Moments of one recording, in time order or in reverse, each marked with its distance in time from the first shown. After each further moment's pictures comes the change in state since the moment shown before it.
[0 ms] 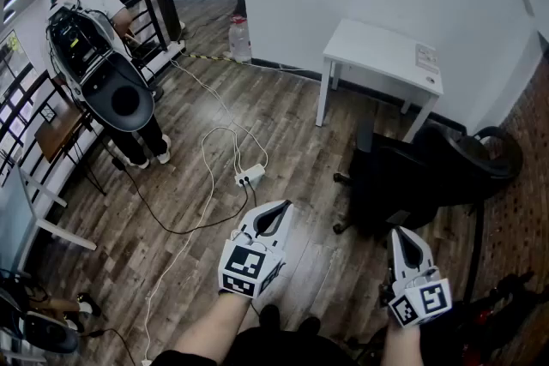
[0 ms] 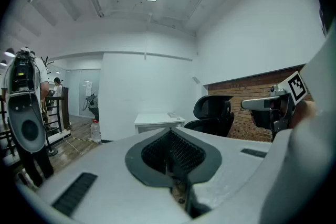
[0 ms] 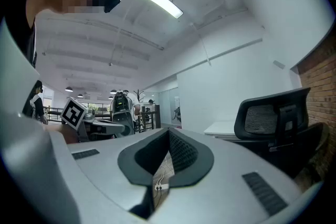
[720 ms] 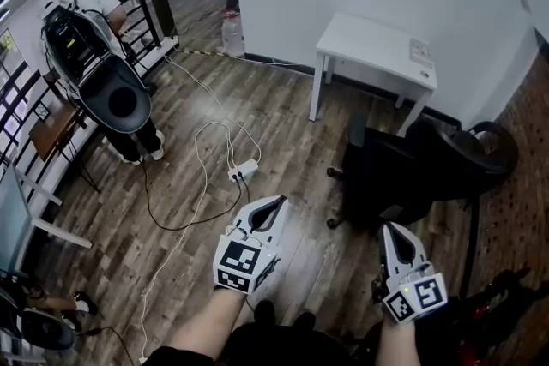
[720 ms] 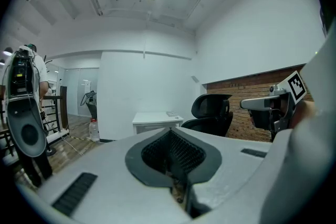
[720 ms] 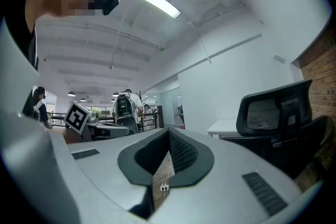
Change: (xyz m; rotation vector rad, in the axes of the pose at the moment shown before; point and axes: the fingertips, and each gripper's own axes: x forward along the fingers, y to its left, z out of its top) left arm 0.012 -0.010 -0.007 0.005 0.010 -0.012; right arm 0.000 -0.005 -0.008 0.040 -0.008 0.034
